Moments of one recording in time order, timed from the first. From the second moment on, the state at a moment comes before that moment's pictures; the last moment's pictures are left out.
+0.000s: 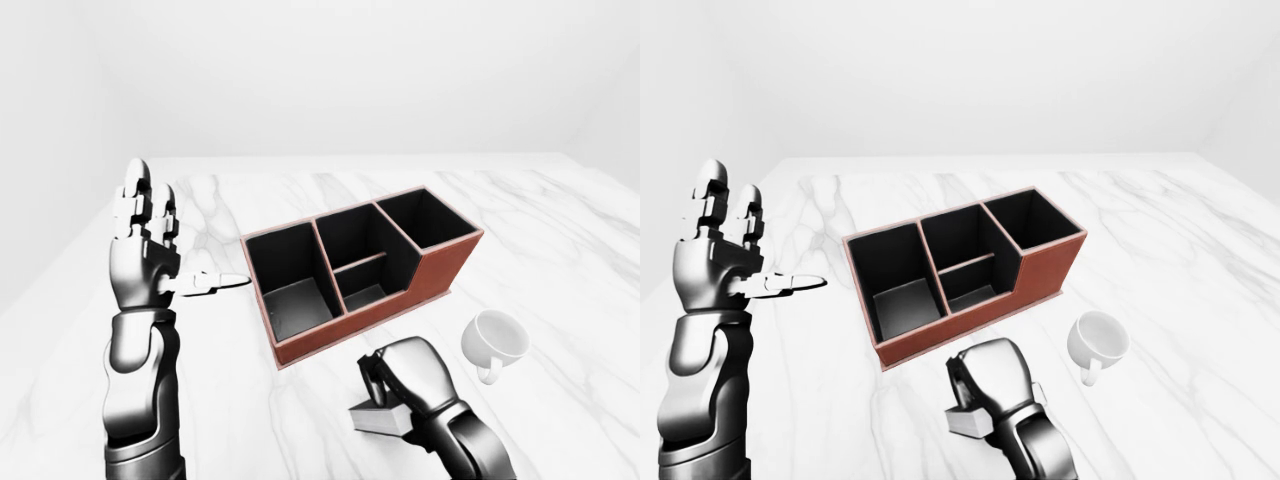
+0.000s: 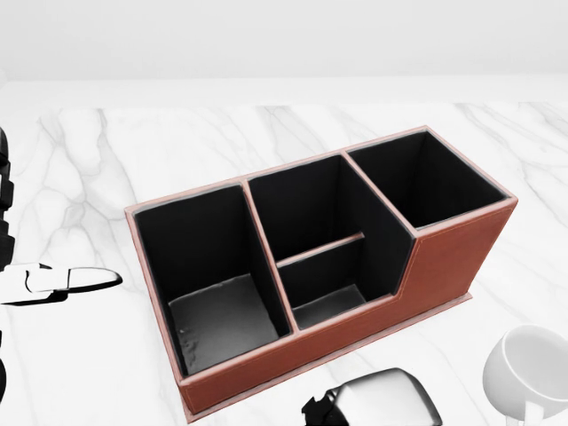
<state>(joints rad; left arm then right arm) -0.15 0.17 0.28 -0.38 -0.20 0.09 -0.07 0.40 -0.17 0.29 -0.52 -1.21 -0.09 0.24</state>
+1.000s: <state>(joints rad) -0.16 0.17 0.28 -0.37 -0.20 0.09 -0.07 0.04 -0.04 0.08 -0.78 -1.08 -0.08 0.68</state>
